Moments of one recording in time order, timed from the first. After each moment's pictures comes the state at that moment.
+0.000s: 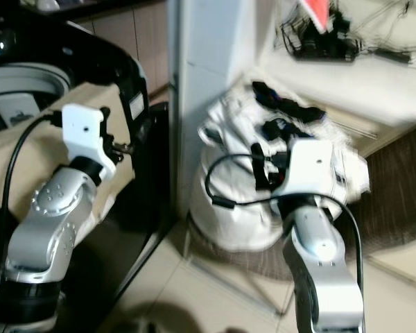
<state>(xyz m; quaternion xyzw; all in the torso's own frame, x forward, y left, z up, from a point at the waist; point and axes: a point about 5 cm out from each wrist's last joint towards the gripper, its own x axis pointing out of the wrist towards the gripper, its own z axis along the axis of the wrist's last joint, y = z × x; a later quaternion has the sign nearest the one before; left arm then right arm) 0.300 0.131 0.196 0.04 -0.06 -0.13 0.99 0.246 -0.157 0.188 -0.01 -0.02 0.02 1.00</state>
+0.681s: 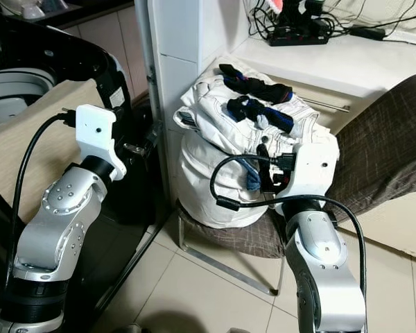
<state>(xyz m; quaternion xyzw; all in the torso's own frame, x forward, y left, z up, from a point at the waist) 0.300 0.120 0.197 0.04 -0.07 -0.16 0.98 0.243 -0.164 0.184 -0.01 -0.01 0.00 1.00</state>
